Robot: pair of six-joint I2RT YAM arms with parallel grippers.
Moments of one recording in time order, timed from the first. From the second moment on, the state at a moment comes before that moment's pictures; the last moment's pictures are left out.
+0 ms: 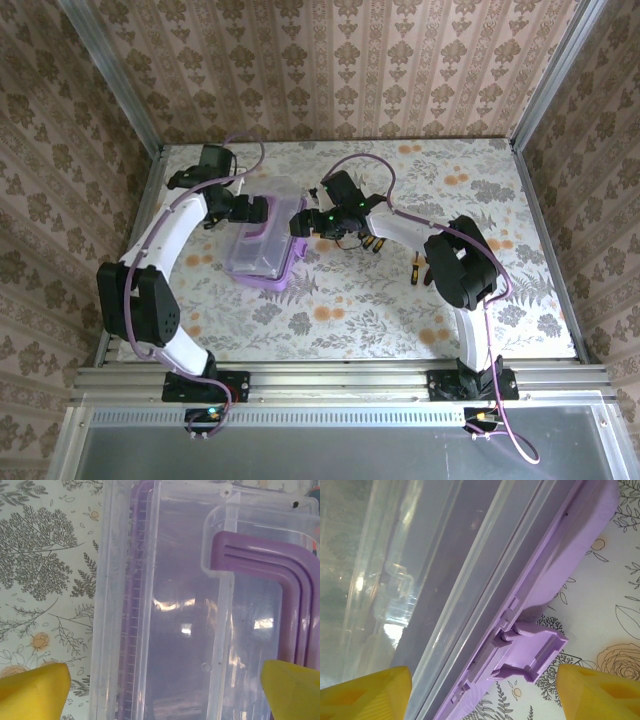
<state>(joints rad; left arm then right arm) -0.23 1.60 1.40 -0.92 0.11 -0.09 0.61 2.03 1.49 -0.29 -0.46 0.58</state>
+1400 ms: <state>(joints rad) -0.24 1.76 1.50 -0.98 0.00 -0.05 0.54 1.99 1.41 -0.22 -0.50 0.58</state>
